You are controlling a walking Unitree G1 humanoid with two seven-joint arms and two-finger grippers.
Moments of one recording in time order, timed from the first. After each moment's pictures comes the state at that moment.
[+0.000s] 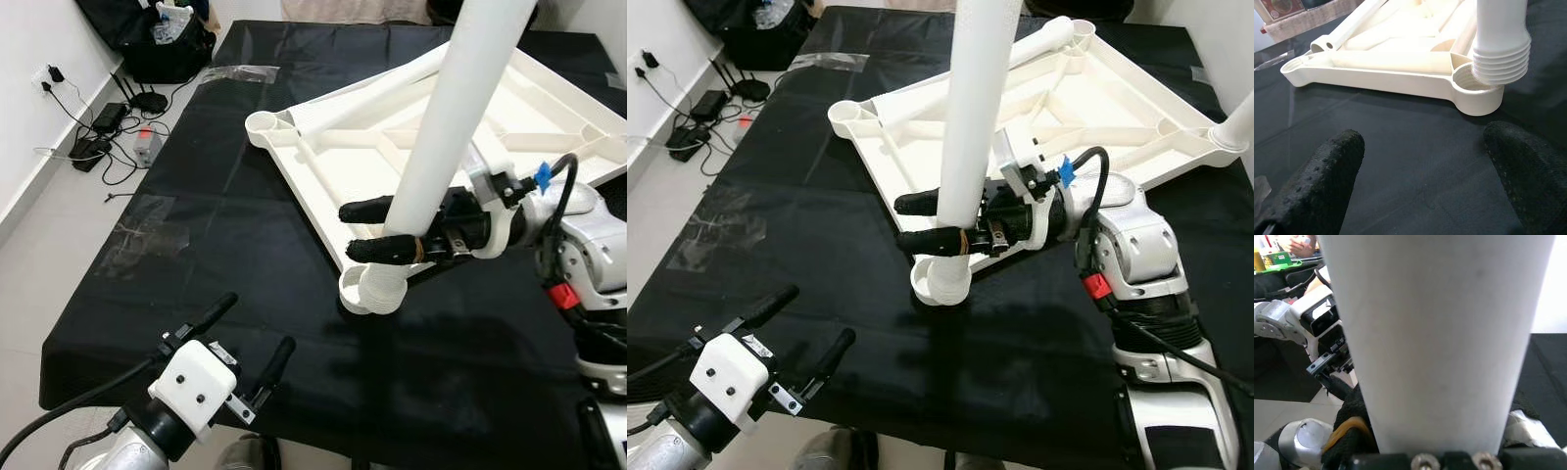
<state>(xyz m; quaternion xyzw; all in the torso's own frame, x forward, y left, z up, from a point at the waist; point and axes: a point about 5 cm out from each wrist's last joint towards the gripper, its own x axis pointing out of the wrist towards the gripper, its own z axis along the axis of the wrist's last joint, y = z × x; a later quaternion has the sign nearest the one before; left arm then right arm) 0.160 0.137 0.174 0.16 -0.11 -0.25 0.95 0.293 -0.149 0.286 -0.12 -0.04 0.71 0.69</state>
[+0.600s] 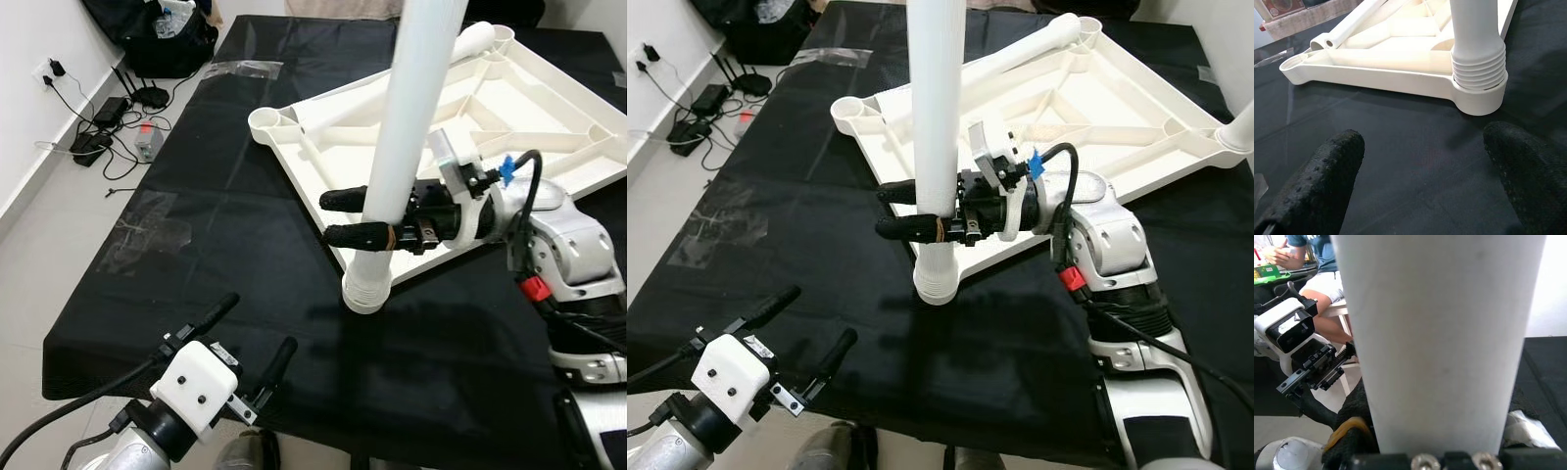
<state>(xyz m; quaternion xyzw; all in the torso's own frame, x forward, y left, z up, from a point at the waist) 0.159 0.135 0.174 0.16 -0.11 -0.25 0.95 0.307 -0.138 0.286 -0.11 -0.05 0.69 0.72</state>
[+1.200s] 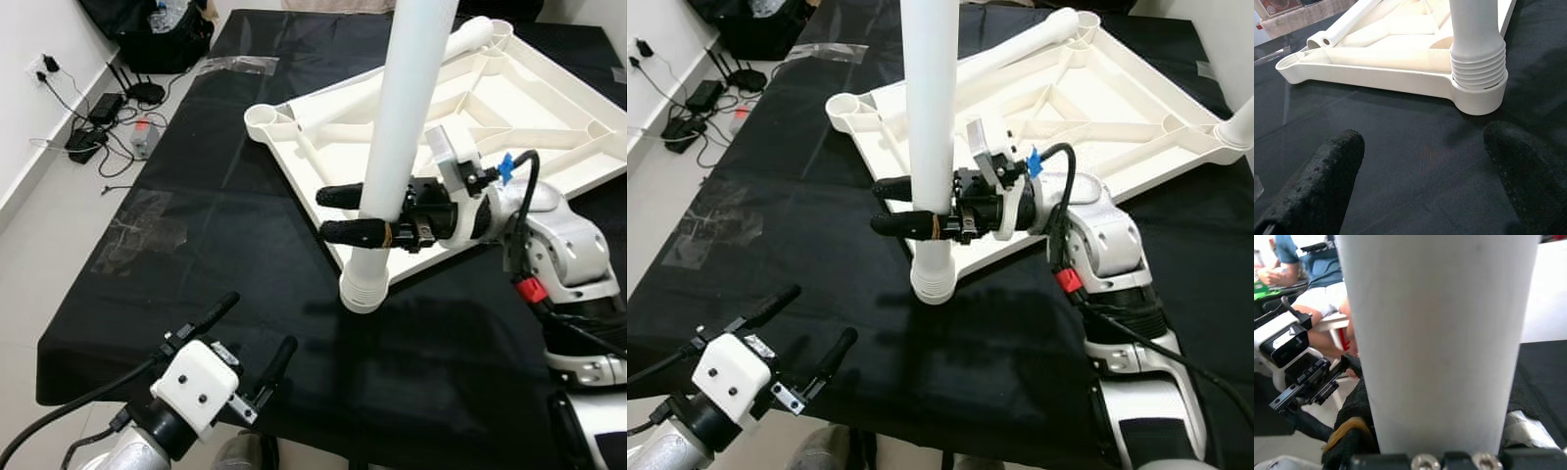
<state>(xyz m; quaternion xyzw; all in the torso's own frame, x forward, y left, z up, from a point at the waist) 0.160 0.135 0.174 0.16 -0.11 -0.25 0.95 0.302 -0.139 0.283 -0.09 -0.08 0.67 0.73</state>
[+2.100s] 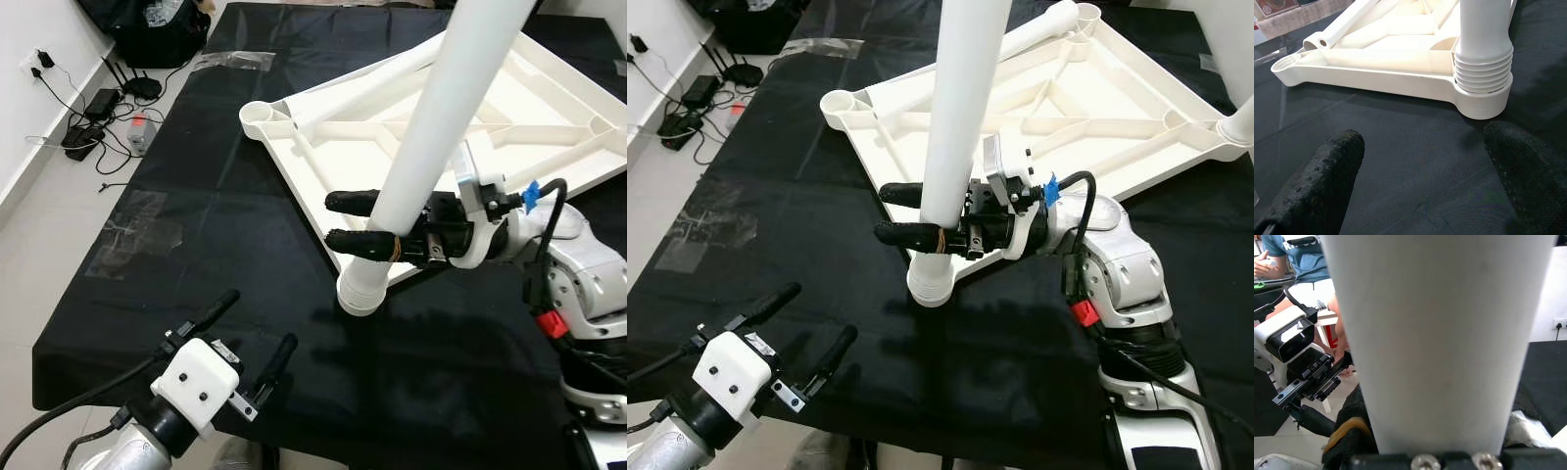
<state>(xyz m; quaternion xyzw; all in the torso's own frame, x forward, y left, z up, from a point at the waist) 0.162 0.135 0.176 0.17 -0.12 -0.25 0.95 0.281 -0.140 0.282 -0.11 -0.09 0.66 0.74</state>
